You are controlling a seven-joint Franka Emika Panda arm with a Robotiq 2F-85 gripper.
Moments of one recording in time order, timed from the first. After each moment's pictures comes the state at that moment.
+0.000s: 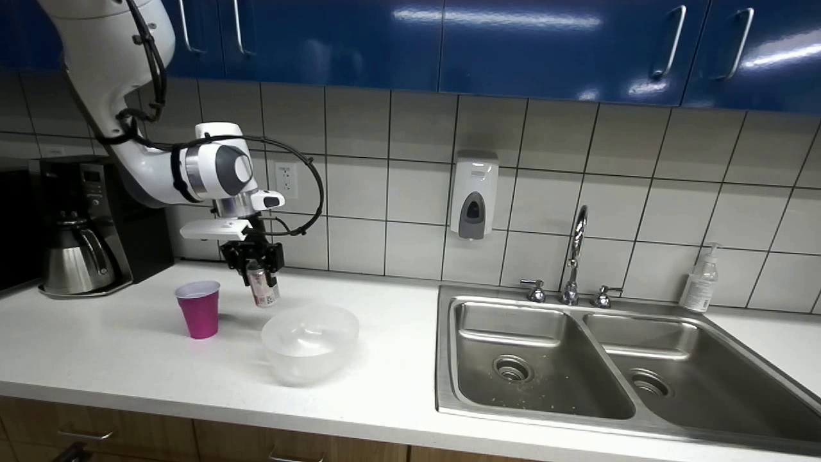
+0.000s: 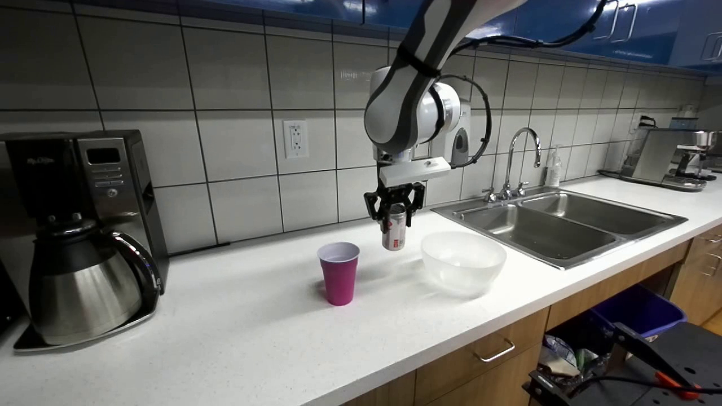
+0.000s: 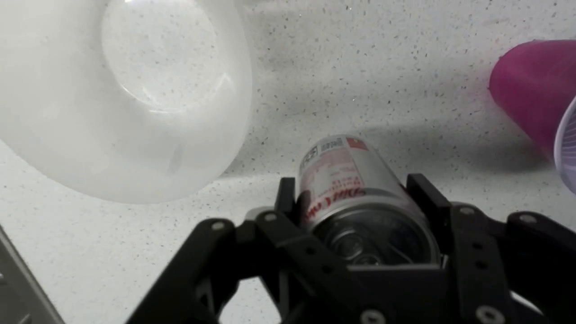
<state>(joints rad) 0.22 0.44 -0.13 -2.09 -0.17 2.60 0.33</state>
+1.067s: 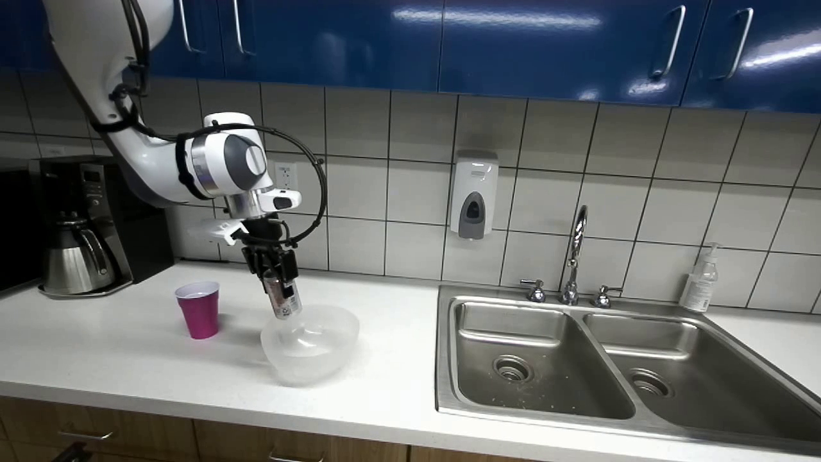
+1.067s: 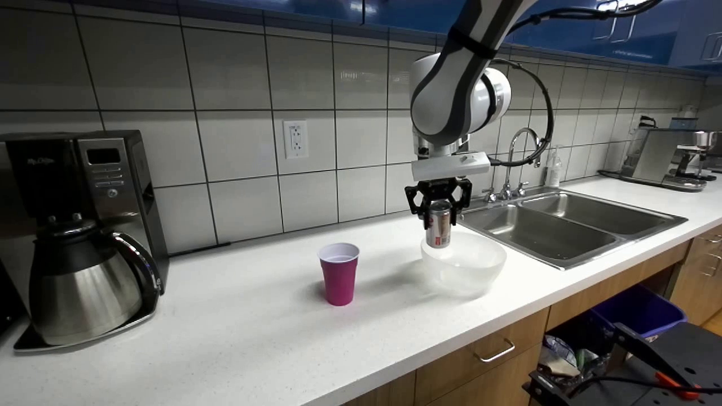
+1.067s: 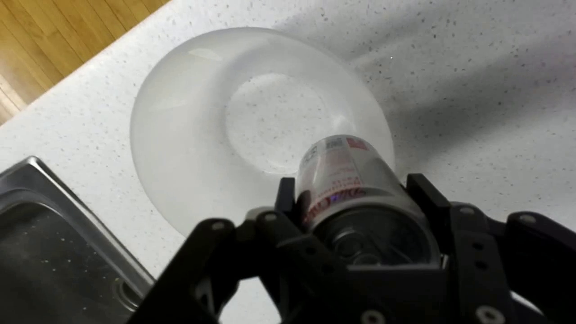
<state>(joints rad) 0.20 0.27 -0.22 -2.29 -0.26 2.60 0.65</state>
